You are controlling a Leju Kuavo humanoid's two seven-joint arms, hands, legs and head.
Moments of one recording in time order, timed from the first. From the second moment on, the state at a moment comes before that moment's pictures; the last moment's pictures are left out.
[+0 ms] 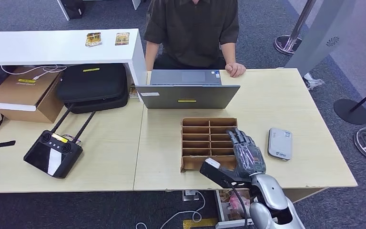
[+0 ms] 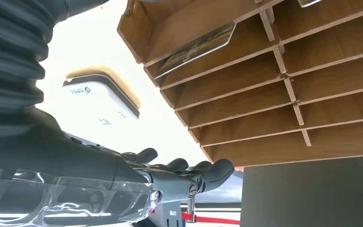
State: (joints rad) left arm -0.12 -0.24 1.28 -0.20 -0.74 0.18 -0.11; right arm -0.08 -0.09 0.42 -1.56 1.10 0.00 0.22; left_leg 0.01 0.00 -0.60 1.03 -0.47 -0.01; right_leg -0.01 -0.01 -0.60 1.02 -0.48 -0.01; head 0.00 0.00
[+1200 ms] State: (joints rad) left arm -0.12 -0.24 1.28 -0.20 -0.74 0.18 -0.11; right arm -0.09 -0.04 0.42 -1.52 1.09 0.00 0.20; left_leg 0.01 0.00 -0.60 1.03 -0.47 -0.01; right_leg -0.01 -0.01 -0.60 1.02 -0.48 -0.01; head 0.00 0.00
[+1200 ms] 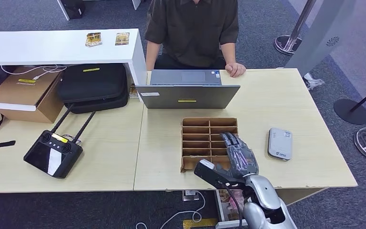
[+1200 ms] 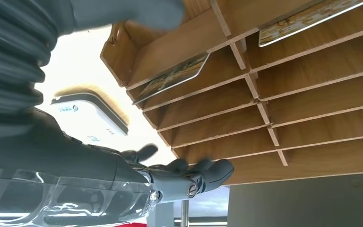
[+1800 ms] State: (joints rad) left arm -0.12 -0.24 1.28 -0.20 -0.73 0.19 -0.10; right arm -0.10 -0.03 0.42 -1.52 1.09 0.00 0.20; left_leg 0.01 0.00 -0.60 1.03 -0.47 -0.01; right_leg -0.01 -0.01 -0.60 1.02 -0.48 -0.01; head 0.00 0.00
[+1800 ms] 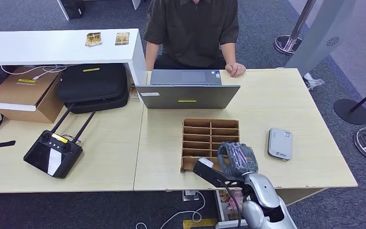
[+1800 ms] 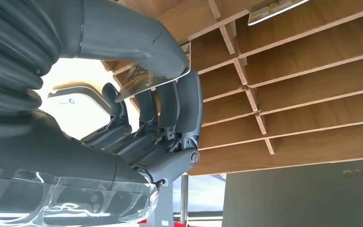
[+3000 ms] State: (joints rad) left arm -0.11 -0.24 1.28 -0.20 -0.73 0.18 -0.11; right arm -0.04 -0.03 0.38 -1.66 1.10 -0.21 0.12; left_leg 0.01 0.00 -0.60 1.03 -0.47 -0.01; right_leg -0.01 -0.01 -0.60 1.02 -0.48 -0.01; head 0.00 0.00
